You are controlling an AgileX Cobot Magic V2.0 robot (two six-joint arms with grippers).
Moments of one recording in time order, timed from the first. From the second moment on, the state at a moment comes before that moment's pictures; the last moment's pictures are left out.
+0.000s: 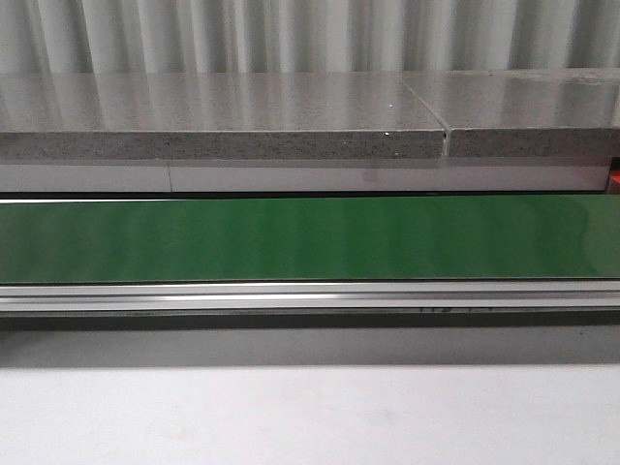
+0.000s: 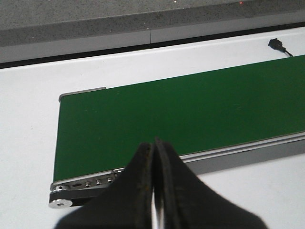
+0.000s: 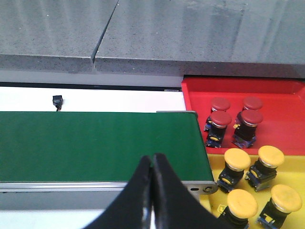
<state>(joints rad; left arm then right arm) -0.14 0.49 -0.59 -0.13 0.66 0.12 -0.02 0.17 -0.47 -0.09 0.62 0.12</state>
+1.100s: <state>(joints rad) -0.14 0.49 -0.59 -0.13 0.66 0.12 -0.02 -0.01 0.03 -0.09 -0.03 0.11</state>
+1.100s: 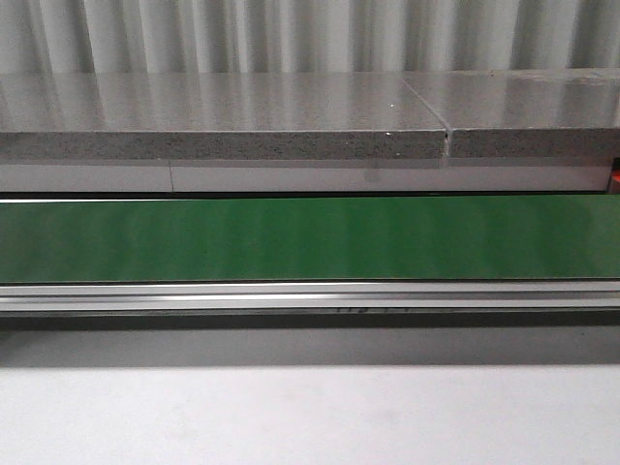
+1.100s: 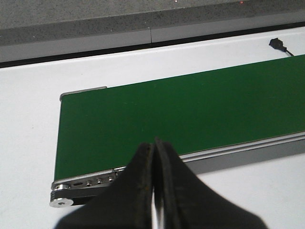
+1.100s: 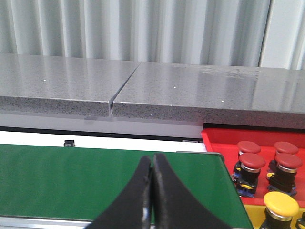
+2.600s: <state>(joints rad) -0.13 0.27 -0.27 -0.07 0.24 0.05 -0.02 -0.01 0.03 -0.09 -0.04 0.11</state>
